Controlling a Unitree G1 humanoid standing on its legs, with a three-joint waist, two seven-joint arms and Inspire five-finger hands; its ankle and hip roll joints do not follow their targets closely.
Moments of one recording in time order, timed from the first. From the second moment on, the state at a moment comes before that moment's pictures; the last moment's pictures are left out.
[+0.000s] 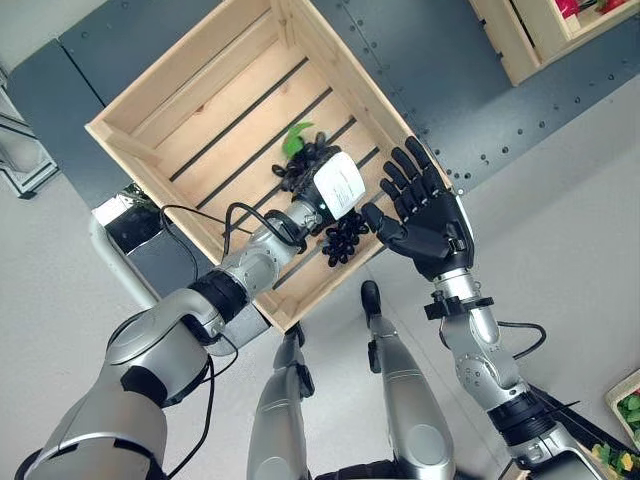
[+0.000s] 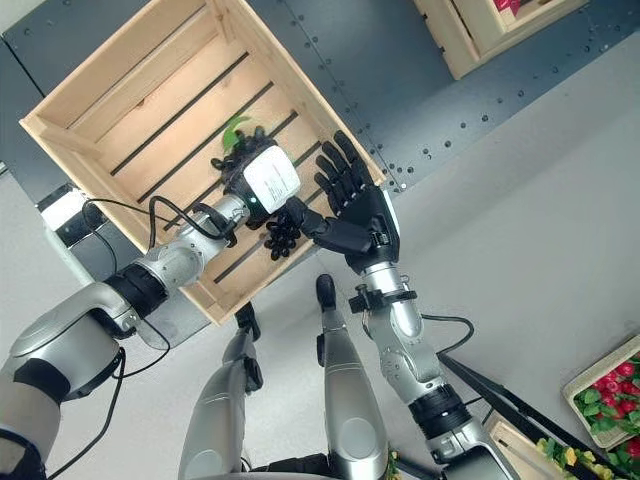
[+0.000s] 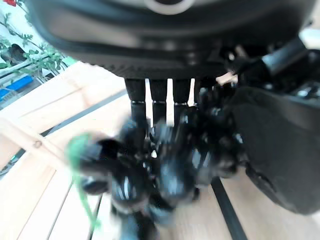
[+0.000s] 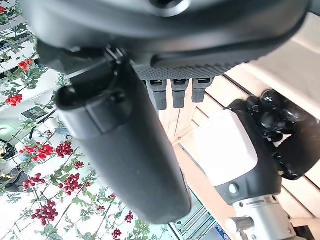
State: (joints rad) left arm -1.04 0.53 -0.94 0.68 1.48 0.16 0.23; right arm -0.30 -0.34 0.36 0.04 0.79 -0.38 0.00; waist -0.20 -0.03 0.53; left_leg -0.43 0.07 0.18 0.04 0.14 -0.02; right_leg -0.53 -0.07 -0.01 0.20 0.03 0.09
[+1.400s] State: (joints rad) left arm -0.46 0.80 -0.38 0.26 0.89 -0.05 0.74; right arm -0.19 -0.40 0.27 -0.09 0.83 -0.37 0.05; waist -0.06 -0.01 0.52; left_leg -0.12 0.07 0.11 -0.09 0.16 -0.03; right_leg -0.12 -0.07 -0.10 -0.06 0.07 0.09
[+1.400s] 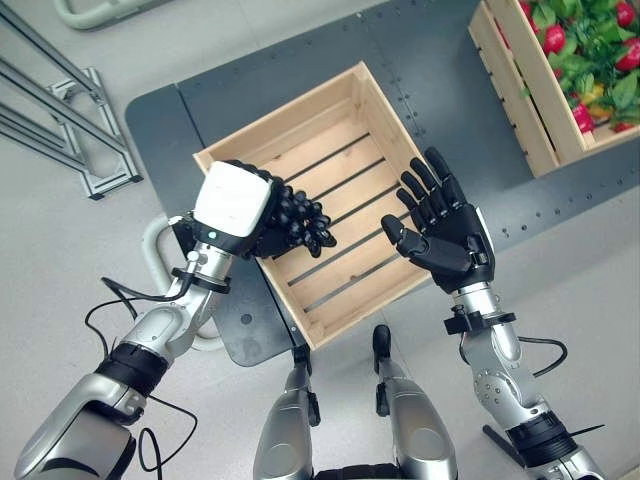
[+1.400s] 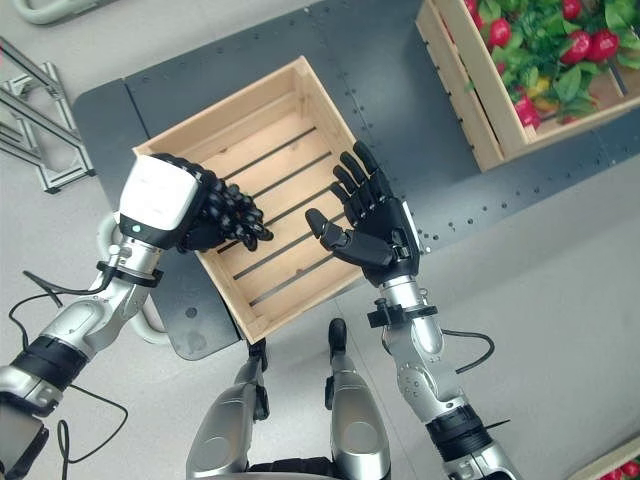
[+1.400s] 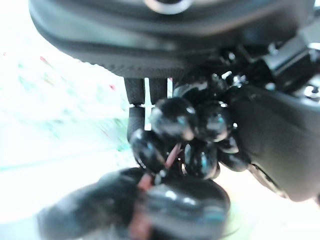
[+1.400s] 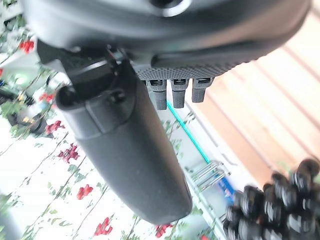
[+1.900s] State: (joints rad) left arm -0.51 1.01 -0.37 -0.01 1.19 -0.12 0.58; right arm -0.23 -0.58 0.24 -0.16 0.84 -0.03 0.18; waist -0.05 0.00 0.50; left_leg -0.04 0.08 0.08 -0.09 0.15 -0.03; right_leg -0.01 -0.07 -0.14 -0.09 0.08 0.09
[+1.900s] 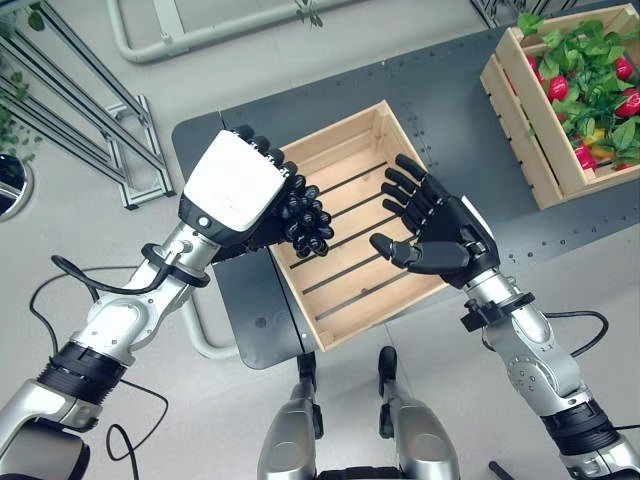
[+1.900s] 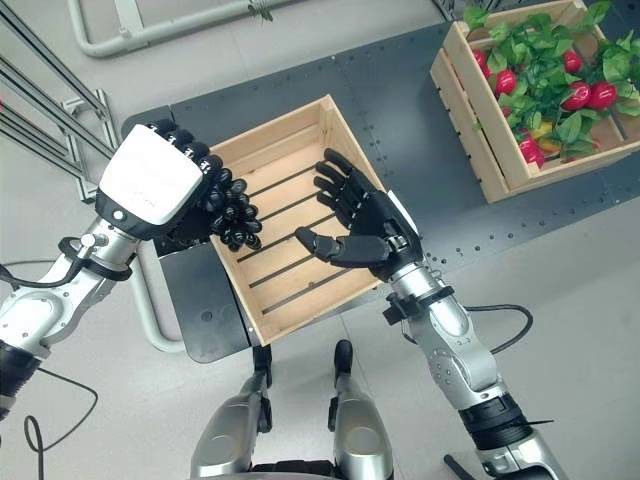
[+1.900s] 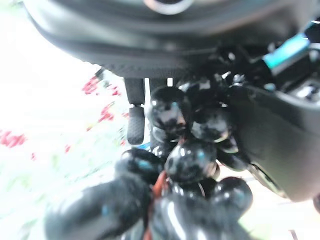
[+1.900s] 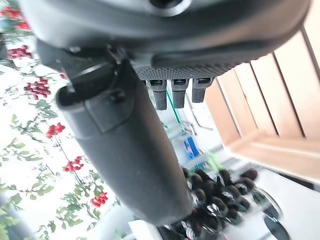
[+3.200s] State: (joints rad) left arm -0.51 0.94 -0.43 -0.18 1.57 -0.49 0.38; right arm -0.12 -0.53 0.45 -0.16 1.10 0.17 0.18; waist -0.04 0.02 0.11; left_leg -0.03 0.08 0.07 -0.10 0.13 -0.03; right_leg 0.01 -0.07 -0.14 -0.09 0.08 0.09
